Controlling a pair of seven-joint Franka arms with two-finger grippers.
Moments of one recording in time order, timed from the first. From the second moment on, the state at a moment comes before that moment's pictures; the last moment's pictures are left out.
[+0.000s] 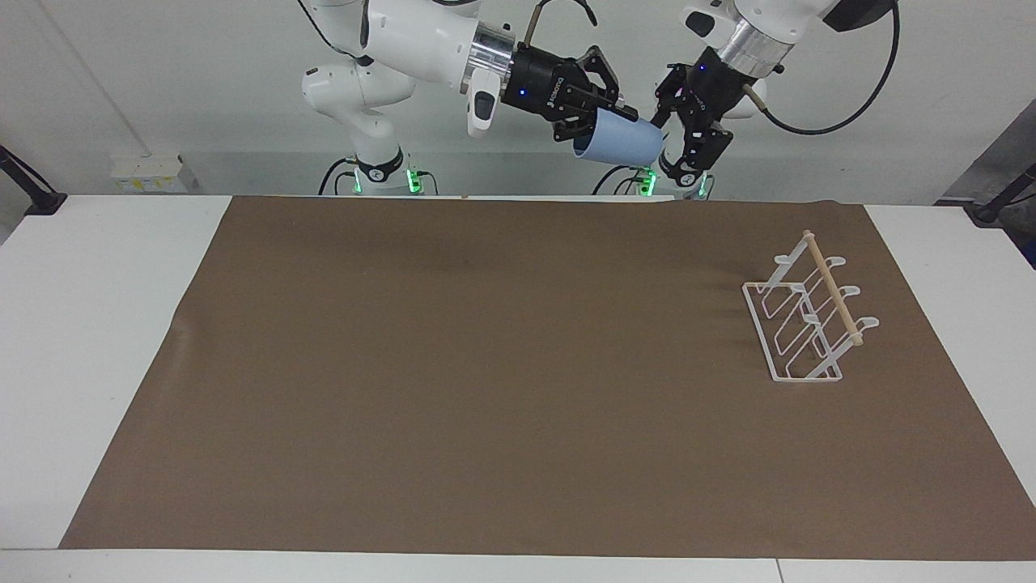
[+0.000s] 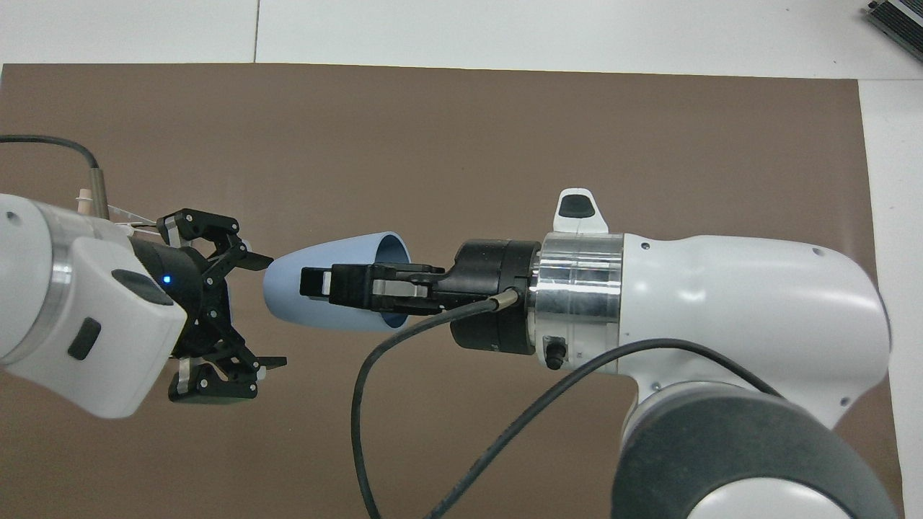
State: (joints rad) left arm -0.31 -0.16 -0.07 -1.65 -0.34 1.59 1.02; right arm 0.31 -0.06 0.27 -1.77 1.29 2.26 -0.02
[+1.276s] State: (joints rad) left arm -0.33 -0.20 -0.08 -1.72 -0.46 1.75 1.00; right arm 0.31 -0.06 0.27 -1.78 1.29 2.26 -0.02
